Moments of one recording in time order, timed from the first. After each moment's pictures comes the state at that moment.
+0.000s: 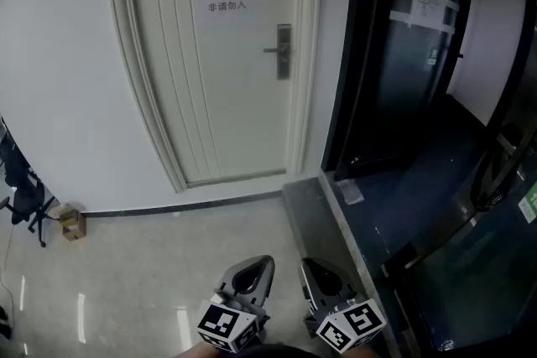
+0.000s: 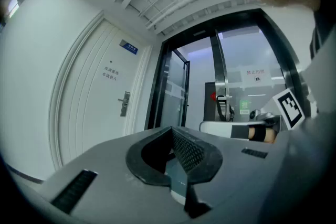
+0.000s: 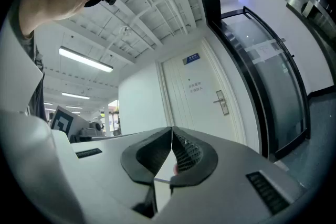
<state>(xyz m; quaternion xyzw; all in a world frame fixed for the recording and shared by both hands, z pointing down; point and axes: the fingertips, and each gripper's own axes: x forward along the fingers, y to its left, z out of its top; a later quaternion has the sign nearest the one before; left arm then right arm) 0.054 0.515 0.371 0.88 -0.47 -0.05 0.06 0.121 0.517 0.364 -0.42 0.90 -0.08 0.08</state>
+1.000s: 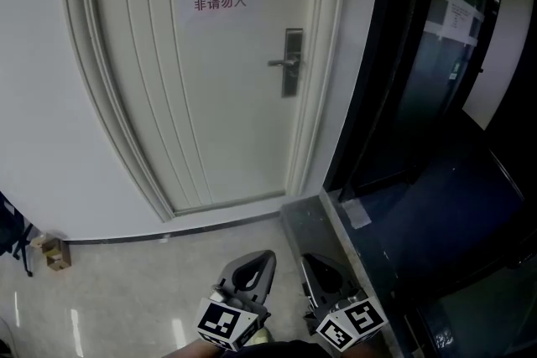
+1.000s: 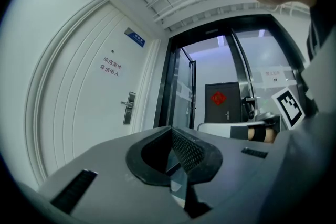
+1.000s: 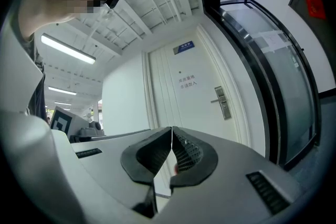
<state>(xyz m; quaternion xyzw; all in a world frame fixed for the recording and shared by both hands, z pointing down) -0.037 0.228 0.370 0.90 -0.43 -0.06 0.06 0.026 0.234 0.366 -0.45 0.89 -0.07 0.07</state>
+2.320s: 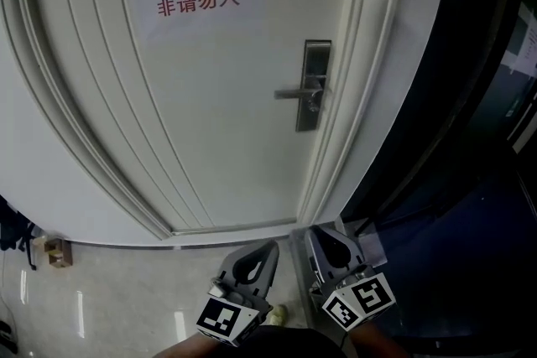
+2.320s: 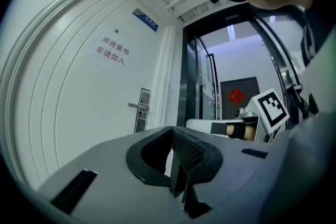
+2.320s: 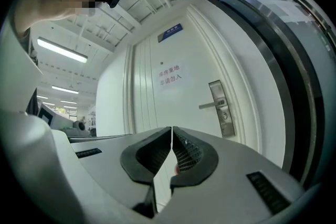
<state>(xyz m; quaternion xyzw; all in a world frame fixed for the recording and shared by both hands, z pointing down) -0.010 -0.093 0.368 0.87 -0.49 -0.07 0.05 0.056 -0.127 0.360 -0.41 0.91 -0.06 0.06</state>
